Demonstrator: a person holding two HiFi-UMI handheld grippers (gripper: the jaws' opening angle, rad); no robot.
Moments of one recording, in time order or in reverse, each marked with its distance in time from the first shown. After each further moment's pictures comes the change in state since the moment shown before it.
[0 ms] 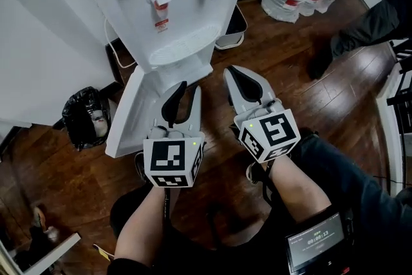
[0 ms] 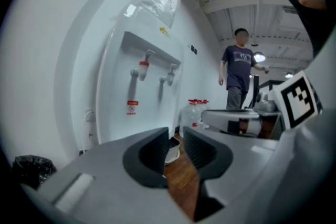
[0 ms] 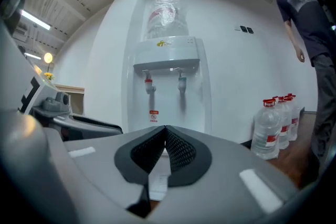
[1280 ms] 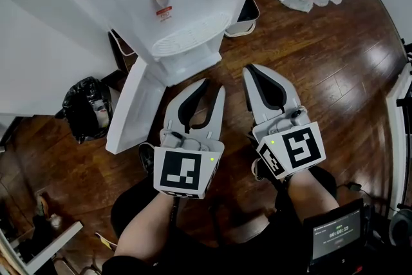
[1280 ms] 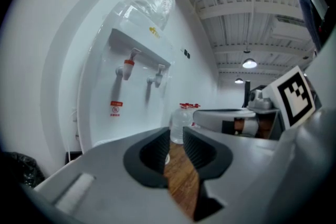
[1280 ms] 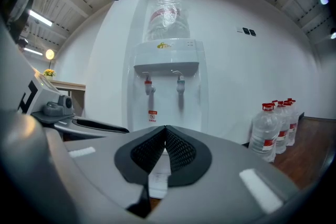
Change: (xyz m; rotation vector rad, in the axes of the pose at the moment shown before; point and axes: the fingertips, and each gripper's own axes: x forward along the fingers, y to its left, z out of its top) left arm 0.009 -0.031 0.006 -0.004 -0.030 -0.088; right arm -0.014 -0.008 0.013 -0.047 0.019 -0.002
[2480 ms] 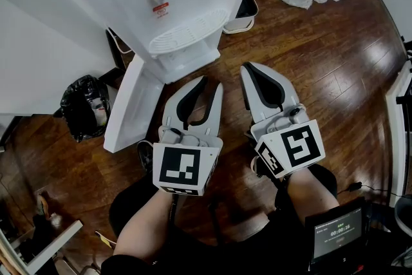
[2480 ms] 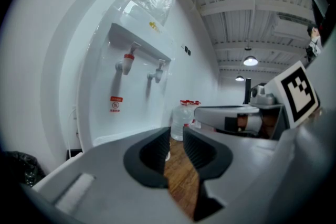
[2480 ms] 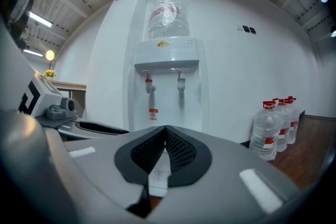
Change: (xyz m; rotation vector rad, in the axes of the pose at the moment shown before) left arm 0.003 0.001 -0.010 0.002 0.030 0.005; right arm -0.001 0.003 -0.004 0.008 0.011 0.009
